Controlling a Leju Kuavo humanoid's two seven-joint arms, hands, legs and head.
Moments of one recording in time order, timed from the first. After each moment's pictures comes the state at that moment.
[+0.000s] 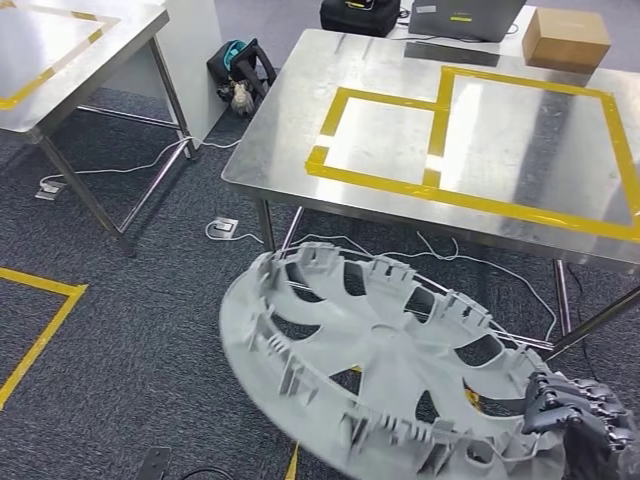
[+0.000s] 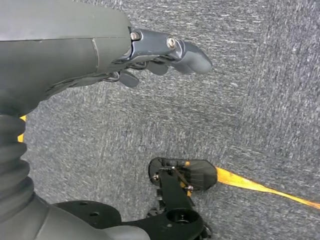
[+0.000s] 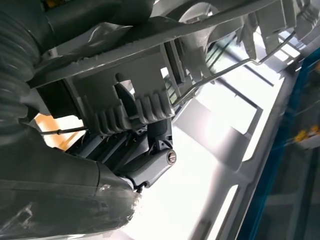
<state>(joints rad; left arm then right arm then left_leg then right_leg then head) -0.04 -0.08 0.51 -0.19 -0.27 0.08 -0.30 0.50 -0.14 -0.05 -2.24 0.37 -0.15 -0.65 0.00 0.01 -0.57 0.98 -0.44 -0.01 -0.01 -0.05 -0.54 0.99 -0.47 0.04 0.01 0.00</state>
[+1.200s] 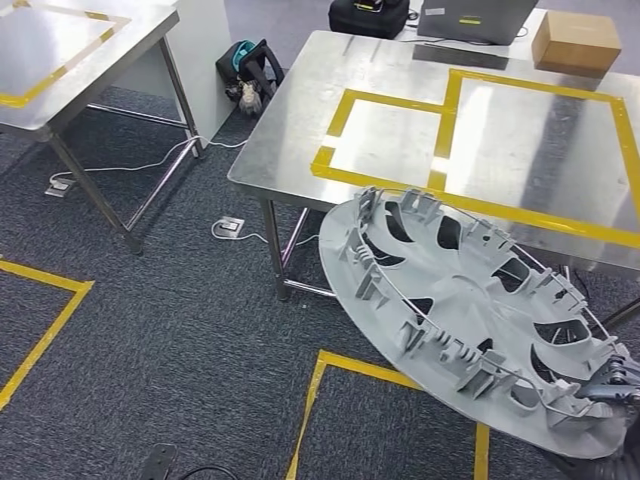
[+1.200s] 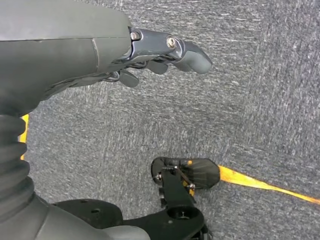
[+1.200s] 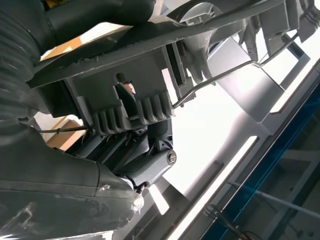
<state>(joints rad) -0.04 -0.09 0.51 -0.19 -0.30 0.07 -0.29 0.49 -0.15 -0.14 -2.26 0.52 -0.38 -0.55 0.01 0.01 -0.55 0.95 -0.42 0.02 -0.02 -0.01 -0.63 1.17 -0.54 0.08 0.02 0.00</state>
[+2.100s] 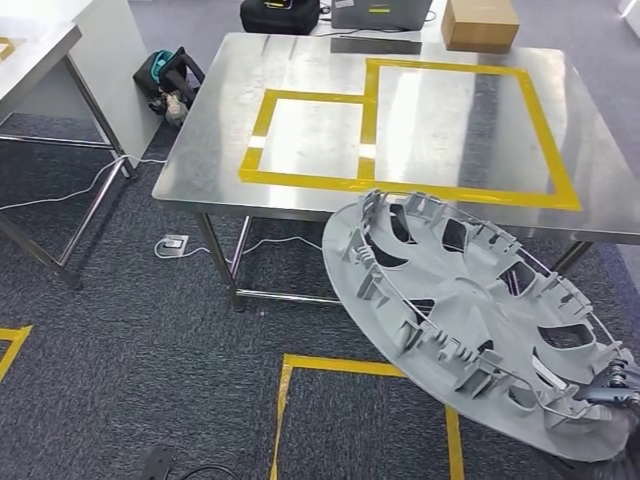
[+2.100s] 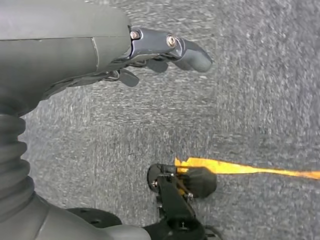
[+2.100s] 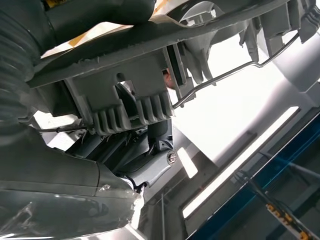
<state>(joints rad) -0.04 -0.09 0.51 -0.19 -0.32 0.07 -0.30 0.51 -0.15 -0.13 -2.27 0.56 -0.41 -0.53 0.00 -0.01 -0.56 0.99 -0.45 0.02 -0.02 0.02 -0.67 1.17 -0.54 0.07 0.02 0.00</state>
